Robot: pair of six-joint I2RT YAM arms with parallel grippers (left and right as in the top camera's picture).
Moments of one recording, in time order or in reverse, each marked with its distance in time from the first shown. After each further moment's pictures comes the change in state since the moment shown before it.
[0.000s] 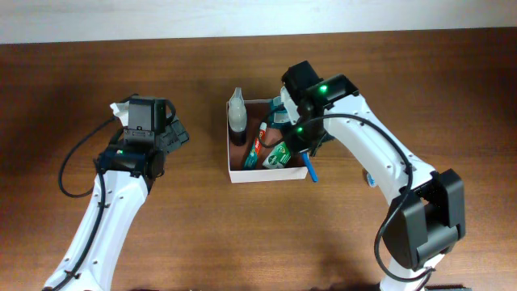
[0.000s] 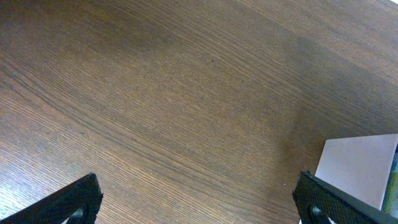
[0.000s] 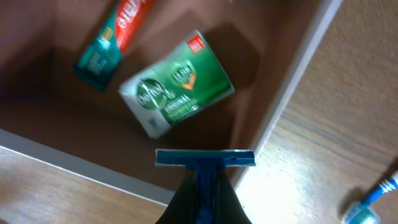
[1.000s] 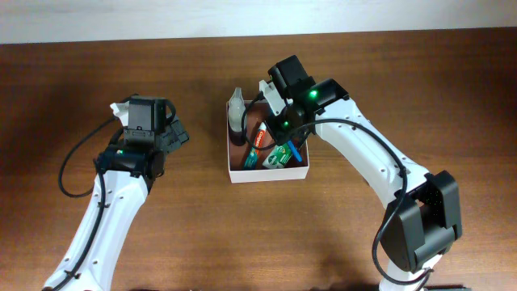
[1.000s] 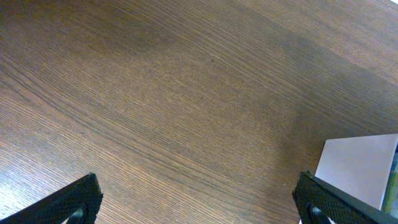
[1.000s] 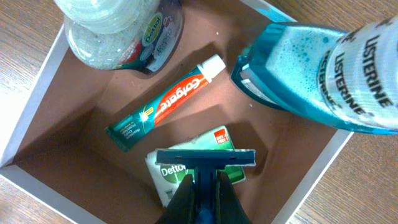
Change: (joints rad) left arm 0.000 0.000 0.000 0.000 0.000 0.000; right arm 0.043 0.000 0.000 0.236 0.000 -0.142
